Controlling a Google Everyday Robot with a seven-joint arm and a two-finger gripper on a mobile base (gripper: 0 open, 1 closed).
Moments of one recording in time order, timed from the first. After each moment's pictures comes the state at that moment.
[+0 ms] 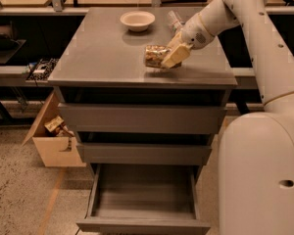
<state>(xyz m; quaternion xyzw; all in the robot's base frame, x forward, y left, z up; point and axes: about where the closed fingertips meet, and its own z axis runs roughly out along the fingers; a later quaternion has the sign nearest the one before) 0.730 -0.080 0.869 -0.61 0.70 0.21 0.30</state>
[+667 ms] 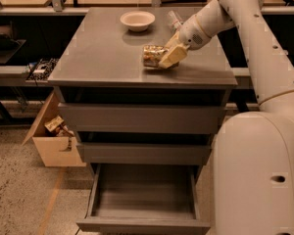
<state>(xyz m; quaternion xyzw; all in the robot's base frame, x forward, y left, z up) 0.740 -0.074 0.863 -0.61 0.70 0.21 0.31</state>
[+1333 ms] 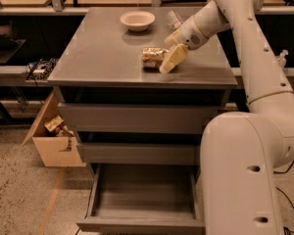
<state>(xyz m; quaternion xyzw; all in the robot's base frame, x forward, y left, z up) 0.756 -0.073 0.855 -0.60 0.70 0.22 0.31</state>
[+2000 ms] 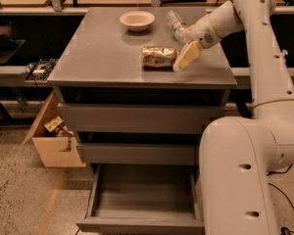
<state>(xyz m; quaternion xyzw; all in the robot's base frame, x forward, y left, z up) 0.769 -0.114 0.858 -0.57 0.72 0.21 0.34</state>
